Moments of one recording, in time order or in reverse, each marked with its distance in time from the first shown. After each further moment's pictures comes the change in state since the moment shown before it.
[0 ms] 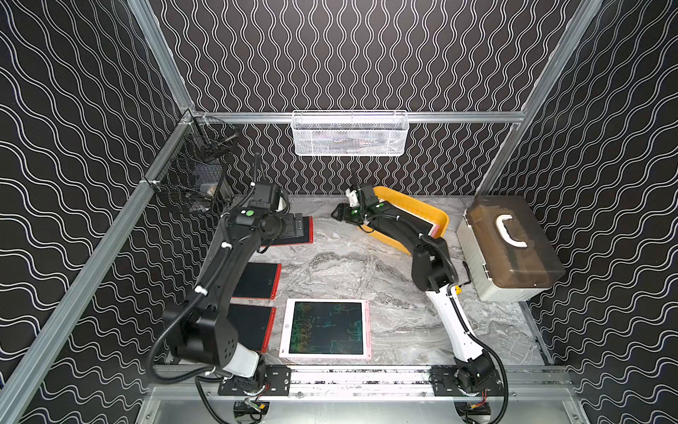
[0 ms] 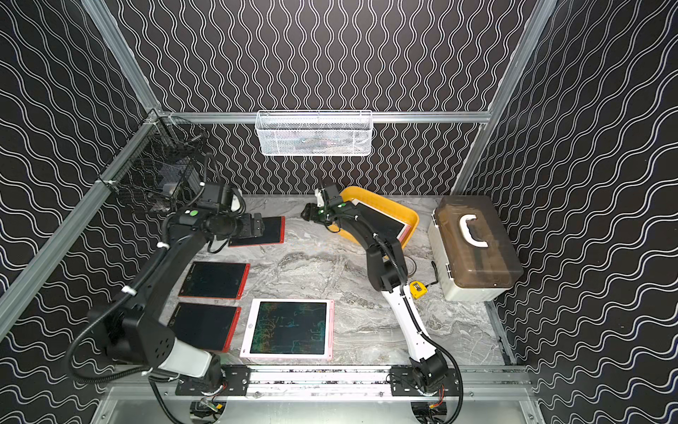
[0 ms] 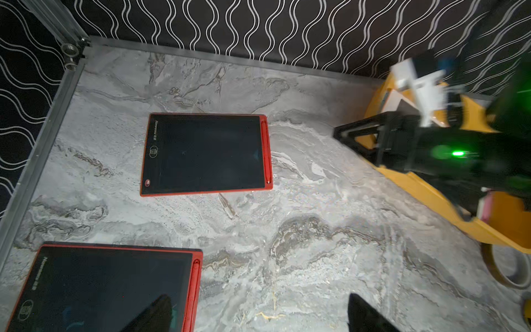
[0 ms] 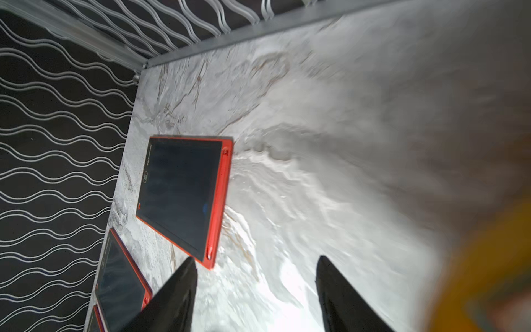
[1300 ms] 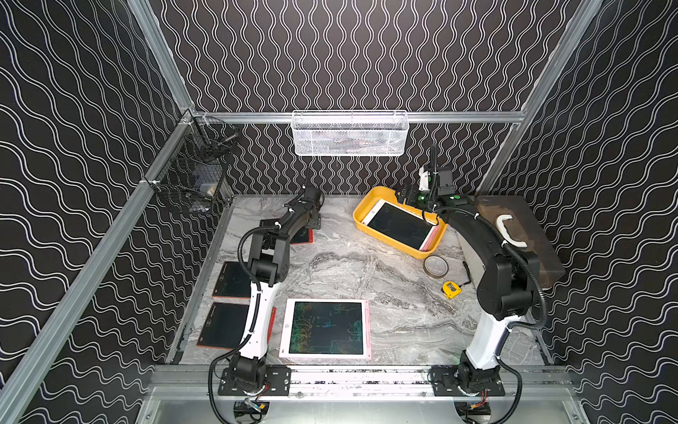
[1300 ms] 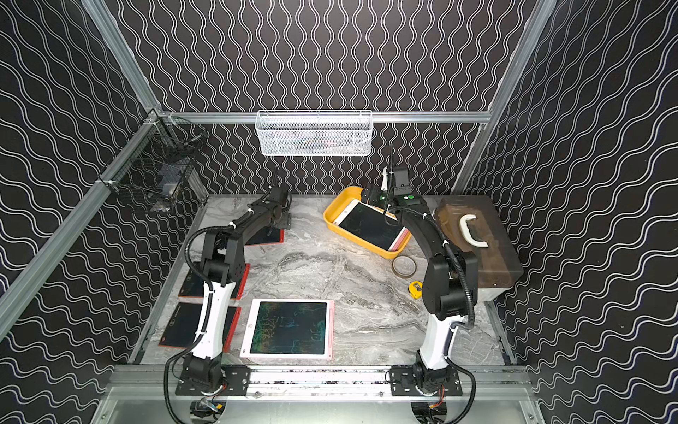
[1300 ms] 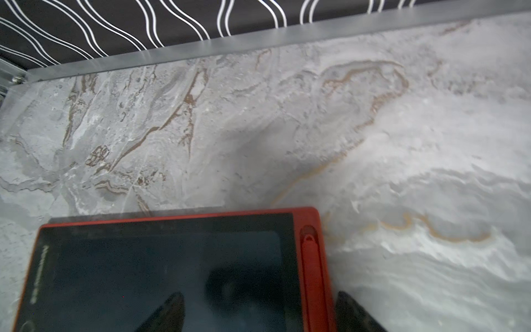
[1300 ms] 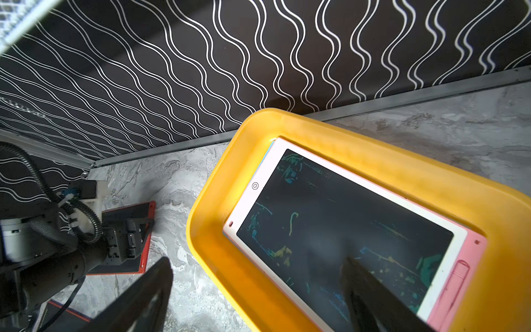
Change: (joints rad) left arm -0.053 0.918 0.552 0.234 -0.354 0.066; right arm -0.284 -0.632 -0.622 0.092 0.187 -0.139
